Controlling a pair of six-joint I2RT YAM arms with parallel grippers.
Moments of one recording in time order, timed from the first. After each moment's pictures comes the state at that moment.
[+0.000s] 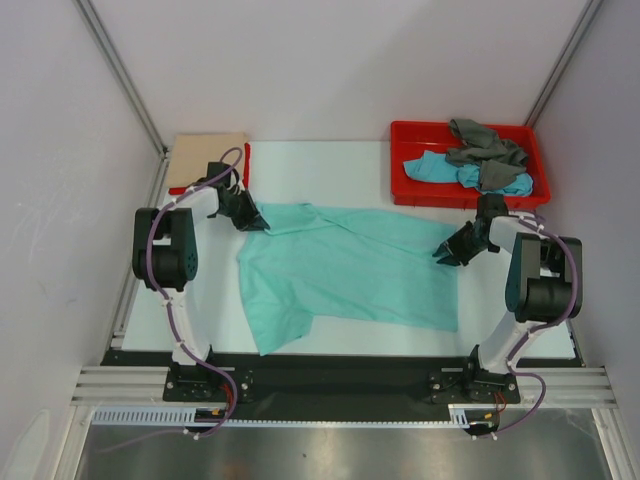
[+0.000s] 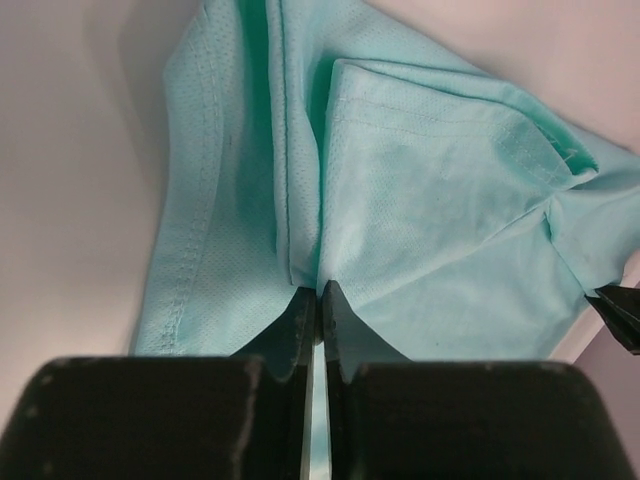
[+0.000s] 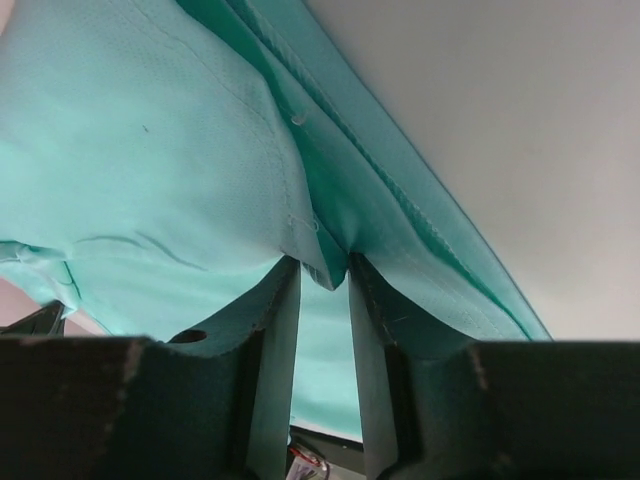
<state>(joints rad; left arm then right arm) -0.04 2.04 1.39 -0.49 0.44 -0.52 -0.13 1.74 0.98 -0.47 -0.30 0.81</state>
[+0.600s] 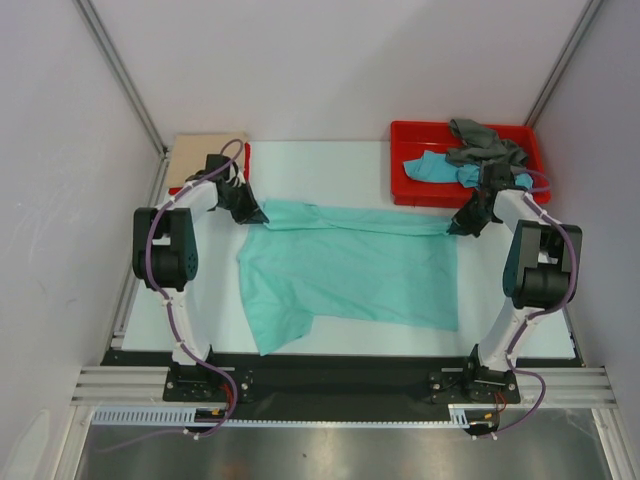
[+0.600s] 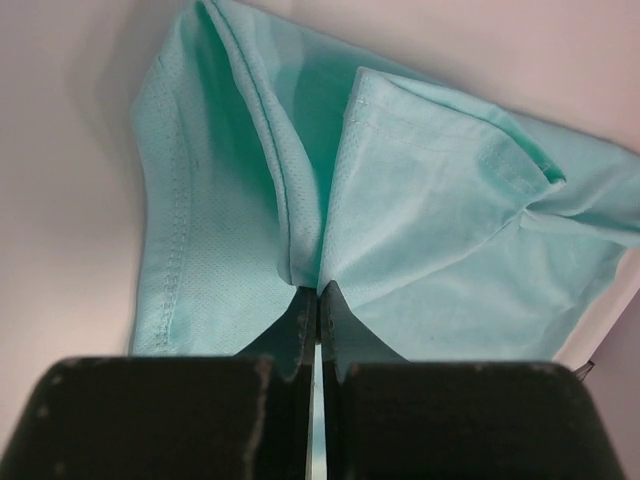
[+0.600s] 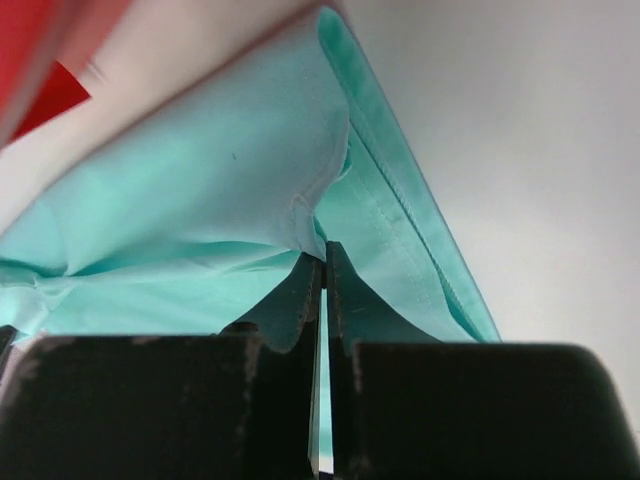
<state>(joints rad) -0.04 2.04 1.46 -0.53 0.44 -0.46 -0.14 1.85 1.27 -0.58 -0.20 0.64</state>
